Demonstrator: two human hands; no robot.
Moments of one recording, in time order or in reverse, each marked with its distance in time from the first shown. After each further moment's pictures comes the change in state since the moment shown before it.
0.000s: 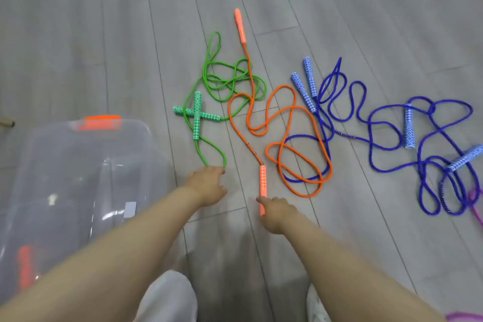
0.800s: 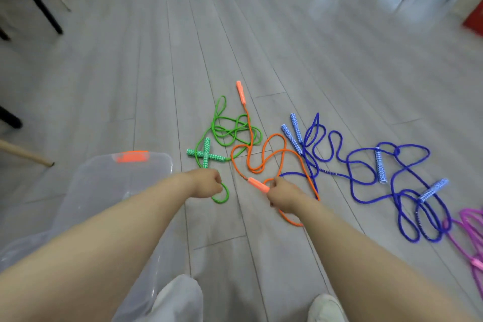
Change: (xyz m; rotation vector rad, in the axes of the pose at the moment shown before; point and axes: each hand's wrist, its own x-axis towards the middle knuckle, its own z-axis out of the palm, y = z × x) left_hand -0.113 0.028 -0.103 -0.004 0.040 -0.029; right_hand -0.102 -0.020 -0.096 0.459 0.366 0.005
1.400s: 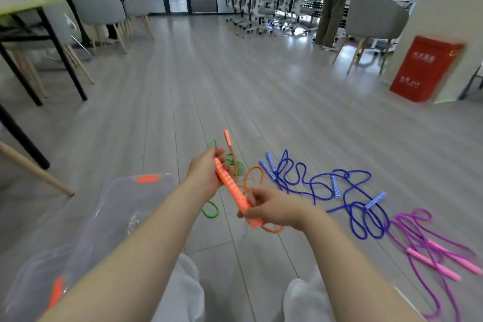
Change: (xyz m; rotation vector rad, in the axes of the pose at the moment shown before) left_hand -0.229 0.105 0.007 -2.008 0.292 0.325; right_hand -0.301 0.001 -0.029 0.288 -0.073 -0.442
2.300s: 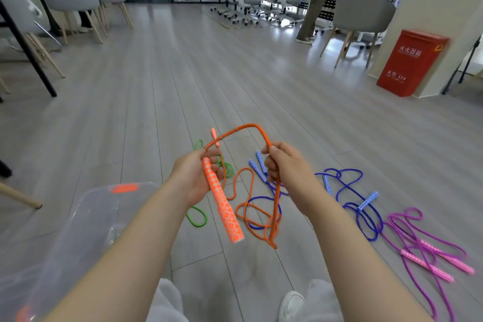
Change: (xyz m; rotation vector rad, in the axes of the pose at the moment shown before) left_hand 0.037 0.022 0.012 -0.001 -0.058 -0.101; right_hand 0.040 -0.036 -0.061 0.510 0.552 -0.185
